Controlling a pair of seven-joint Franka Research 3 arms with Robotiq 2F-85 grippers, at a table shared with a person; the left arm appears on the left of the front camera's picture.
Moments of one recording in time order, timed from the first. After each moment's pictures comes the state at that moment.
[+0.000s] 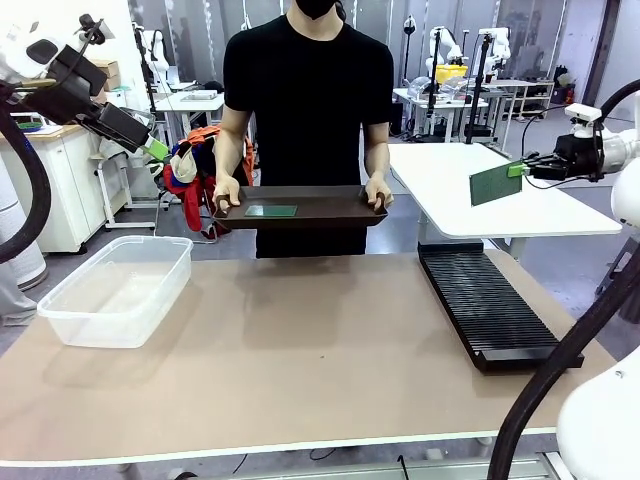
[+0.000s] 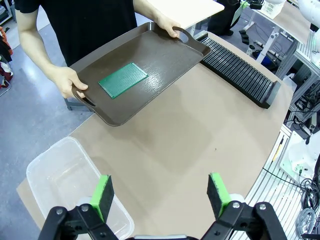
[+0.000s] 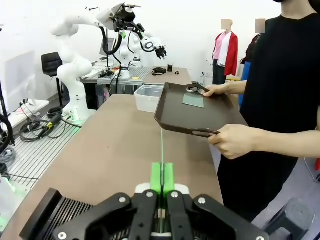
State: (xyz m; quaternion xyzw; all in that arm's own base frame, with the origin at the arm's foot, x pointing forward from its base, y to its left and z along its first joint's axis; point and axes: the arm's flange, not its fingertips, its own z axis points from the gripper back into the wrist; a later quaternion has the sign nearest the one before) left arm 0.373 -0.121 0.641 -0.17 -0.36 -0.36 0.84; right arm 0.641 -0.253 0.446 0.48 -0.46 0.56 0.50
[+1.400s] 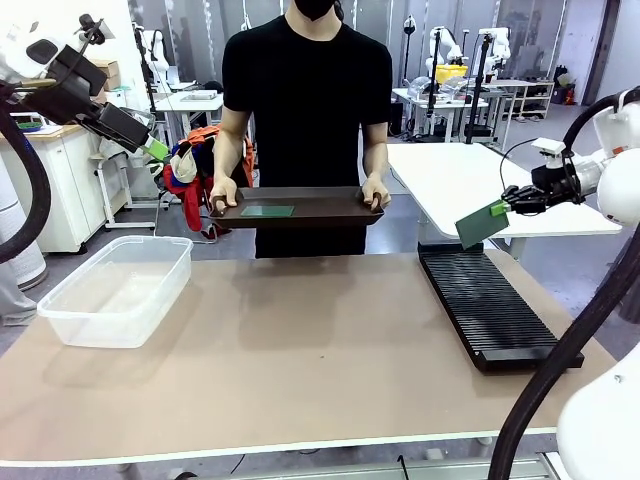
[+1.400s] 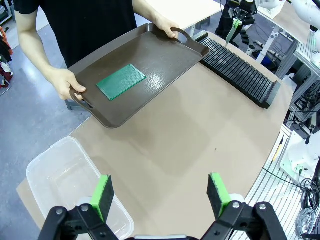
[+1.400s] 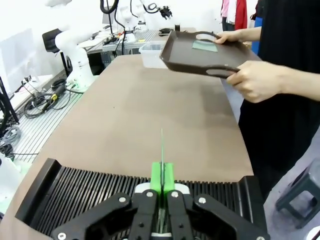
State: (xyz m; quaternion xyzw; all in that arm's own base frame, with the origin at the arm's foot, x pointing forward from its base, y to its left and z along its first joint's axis) left arm 0.373 -0.121 0.641 -0.17 -0.36 -0.36 0.84; right arm 0.644 -0.225 0.373 0.46 -0.37 0.58 0.56
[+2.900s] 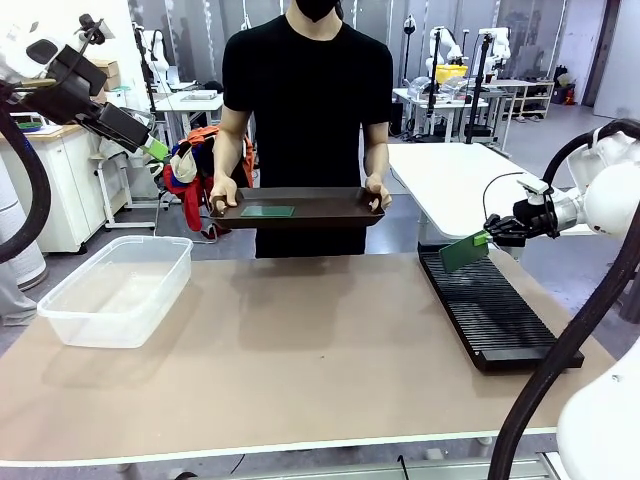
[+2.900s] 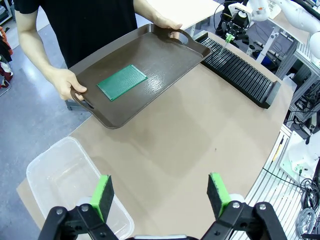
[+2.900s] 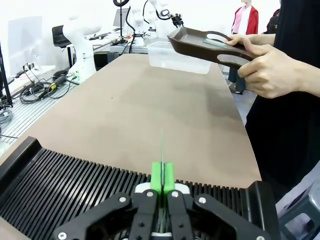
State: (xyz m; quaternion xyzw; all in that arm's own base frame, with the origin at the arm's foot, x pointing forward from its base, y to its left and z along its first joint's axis) left arm 0.373 -0.121 0.641 -0.17 -0.36 -0.36 0.84; right arm 0.649 -0.202 0.296 0.46 -0.41 0.60 0.51
